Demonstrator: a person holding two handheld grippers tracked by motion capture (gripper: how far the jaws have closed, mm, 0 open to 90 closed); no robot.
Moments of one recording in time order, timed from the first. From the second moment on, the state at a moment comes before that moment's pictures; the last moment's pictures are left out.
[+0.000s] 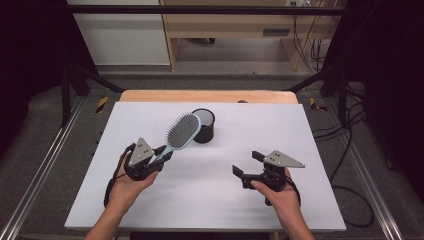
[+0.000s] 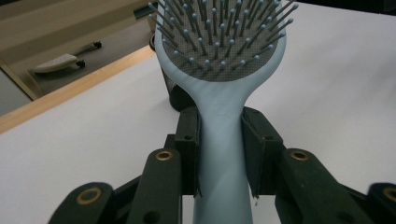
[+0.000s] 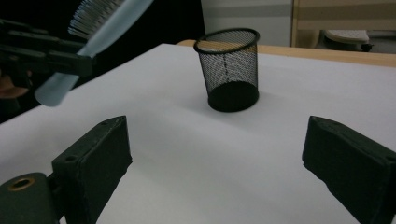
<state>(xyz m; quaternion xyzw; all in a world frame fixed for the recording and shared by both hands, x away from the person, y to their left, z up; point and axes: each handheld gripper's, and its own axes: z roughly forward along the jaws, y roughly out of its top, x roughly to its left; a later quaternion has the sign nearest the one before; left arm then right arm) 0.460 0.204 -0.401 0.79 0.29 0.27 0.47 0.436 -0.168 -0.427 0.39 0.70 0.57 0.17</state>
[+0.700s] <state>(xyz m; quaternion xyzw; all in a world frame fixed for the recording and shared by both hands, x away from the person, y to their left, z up) 0.459 0.184 -0.410 0.76 0.30 0.28 0.51 0.460 -0.098 -0.403 0.39 0.67 0.61 0.12</state>
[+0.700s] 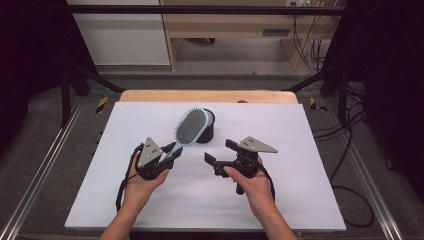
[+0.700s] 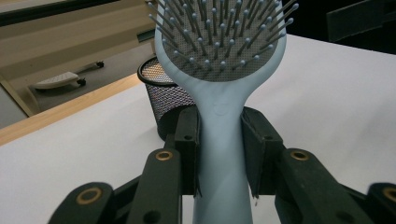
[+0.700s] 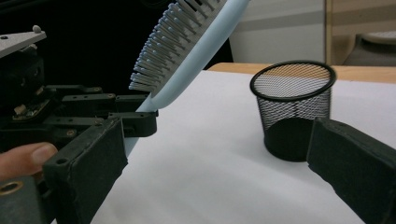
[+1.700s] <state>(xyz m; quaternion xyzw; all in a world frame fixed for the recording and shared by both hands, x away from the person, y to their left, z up) 0.451 0.170 -0.422 0.76 0.29 0.28 0.52 0.469 -0.066 -0.402 0.40 0.64 0.65 0.09</state>
